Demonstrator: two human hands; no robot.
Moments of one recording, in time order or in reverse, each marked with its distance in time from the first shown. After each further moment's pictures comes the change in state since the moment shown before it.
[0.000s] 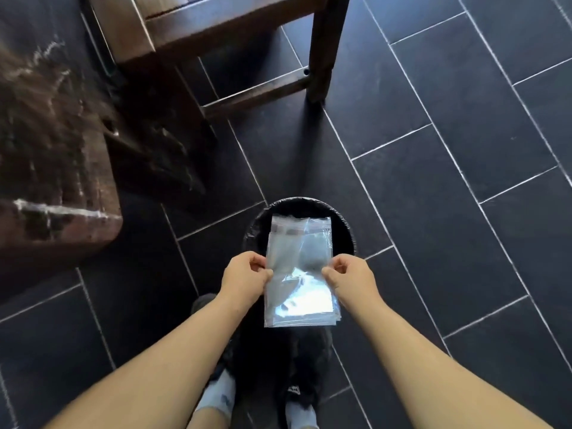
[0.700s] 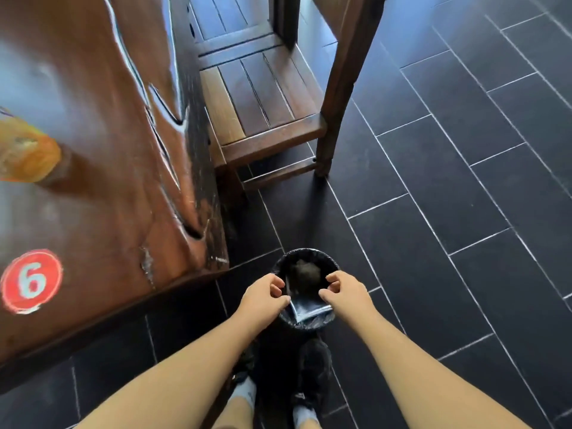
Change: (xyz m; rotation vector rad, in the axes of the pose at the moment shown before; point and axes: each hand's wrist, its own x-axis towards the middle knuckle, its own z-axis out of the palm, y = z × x) left_hand -0.147 0.108 -0.081 0.240 -0.050 0.202; right_hand -0.118 -0.128 -0.081 -0.246 -0.084 -0.129
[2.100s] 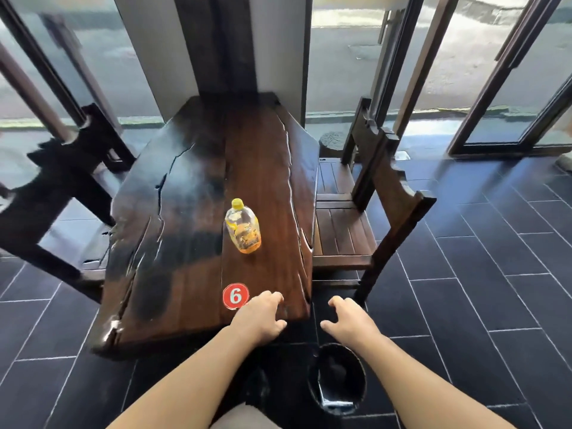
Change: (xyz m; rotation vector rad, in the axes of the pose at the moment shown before) left_hand -0.289 0.081 -0.245 0.396 0.324 0.188; right_hand -0.253 -0.251 -0.085 -0.581 0.020 -0.514
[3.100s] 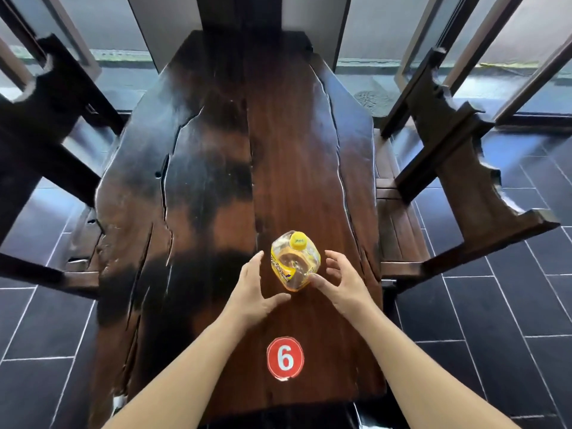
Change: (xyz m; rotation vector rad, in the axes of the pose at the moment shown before) left_hand 0.172 -0.195 -0.083 -0.623 0.183 -0.127; right_hand 0.227 -0.181 0.014 0.625 0.084 -0.044
